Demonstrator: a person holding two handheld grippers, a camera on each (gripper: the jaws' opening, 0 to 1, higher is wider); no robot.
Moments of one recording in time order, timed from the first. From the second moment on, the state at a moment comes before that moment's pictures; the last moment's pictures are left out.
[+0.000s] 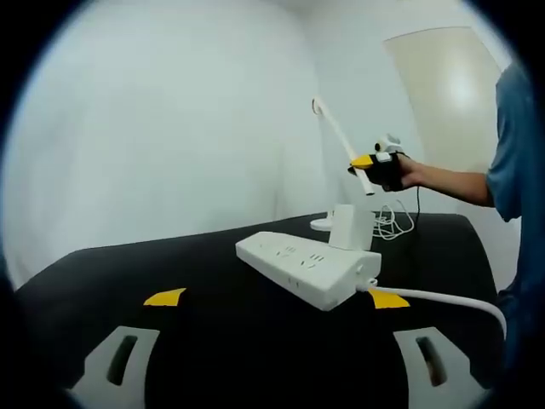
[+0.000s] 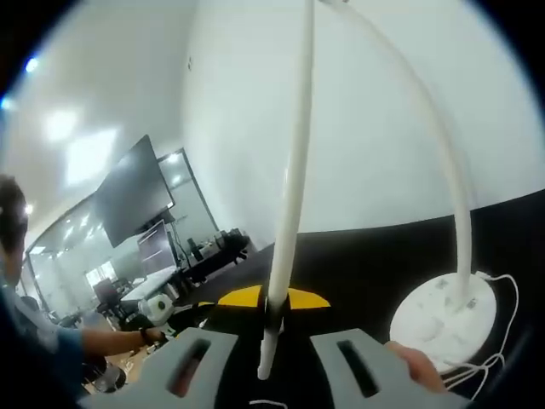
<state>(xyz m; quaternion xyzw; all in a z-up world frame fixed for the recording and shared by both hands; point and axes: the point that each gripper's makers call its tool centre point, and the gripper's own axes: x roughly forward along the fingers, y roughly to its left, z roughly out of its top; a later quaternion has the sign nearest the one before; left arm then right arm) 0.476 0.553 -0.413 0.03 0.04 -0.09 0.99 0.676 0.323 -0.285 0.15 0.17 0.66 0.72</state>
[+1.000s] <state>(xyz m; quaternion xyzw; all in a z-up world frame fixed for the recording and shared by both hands) 0.476 0.545 -0.413 0.02 0.03 -0.11 0.99 0.628 0.318 -0.251 0.16 0.16 0.67 0.70</state>
